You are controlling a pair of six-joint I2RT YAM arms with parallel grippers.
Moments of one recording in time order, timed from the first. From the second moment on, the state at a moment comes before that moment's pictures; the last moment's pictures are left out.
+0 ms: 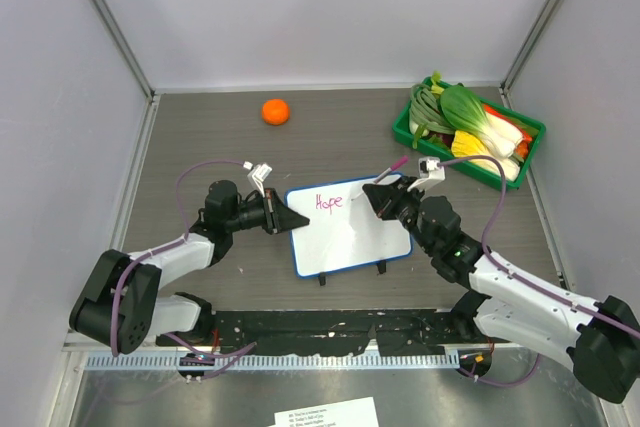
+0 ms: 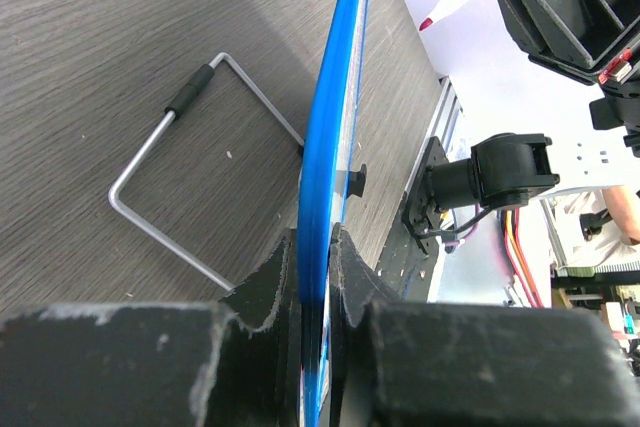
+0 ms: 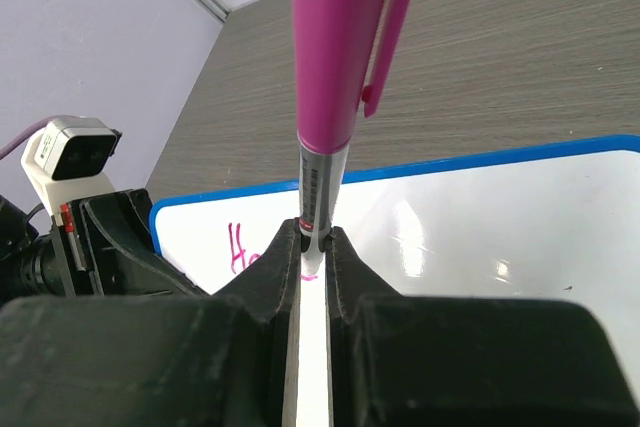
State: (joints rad) left arm -0.37 1.27 0.38 0.57 0.79 -0.68; right arm 0.74 0.88 0.42 0.36 0.25 0.67
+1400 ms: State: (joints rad) left arm -0.37 1.27 0.38 0.57 0.79 -0.68; right arm 0.73 1.00 0.48 0.37 0.38 0.60
